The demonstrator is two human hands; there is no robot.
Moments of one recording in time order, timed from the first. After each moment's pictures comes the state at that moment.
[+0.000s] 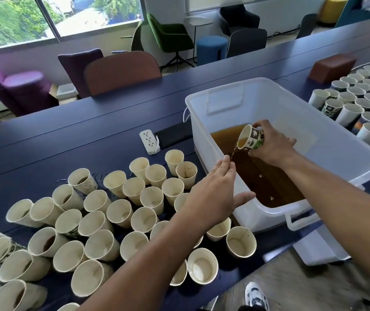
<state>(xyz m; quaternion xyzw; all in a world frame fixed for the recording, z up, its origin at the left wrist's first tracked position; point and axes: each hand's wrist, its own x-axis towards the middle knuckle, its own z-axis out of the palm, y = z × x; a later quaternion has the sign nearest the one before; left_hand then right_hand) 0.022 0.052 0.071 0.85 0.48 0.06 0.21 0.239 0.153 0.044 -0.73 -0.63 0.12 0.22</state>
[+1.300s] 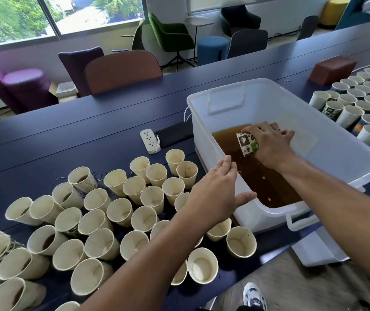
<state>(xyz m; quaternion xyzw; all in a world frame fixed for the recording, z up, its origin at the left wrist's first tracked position) 0.023 0.052 0.074 0.85 0.49 0.06 0.21 0.234 0.155 0.039 -0.69 -0.71 -0.05 0.13</state>
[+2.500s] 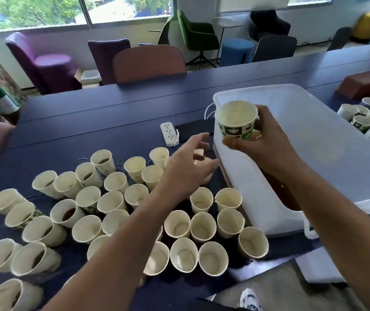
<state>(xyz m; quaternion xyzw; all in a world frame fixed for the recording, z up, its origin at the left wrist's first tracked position) -0.069 0.056 0.089 0.66 0.55 0.38 0.35 0.123 0.087 0.124 -0.56 -0.68 0.28 0.39</state>
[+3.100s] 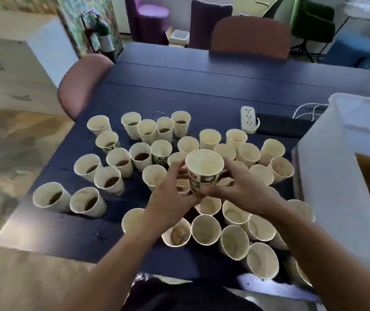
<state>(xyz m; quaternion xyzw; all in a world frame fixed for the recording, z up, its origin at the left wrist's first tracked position) -0.201 -0.074 0.013 0.44 0.70 0.47 0.31 -0.044 0.038 0.060 -0.35 -0.80 0.48 0.11</state>
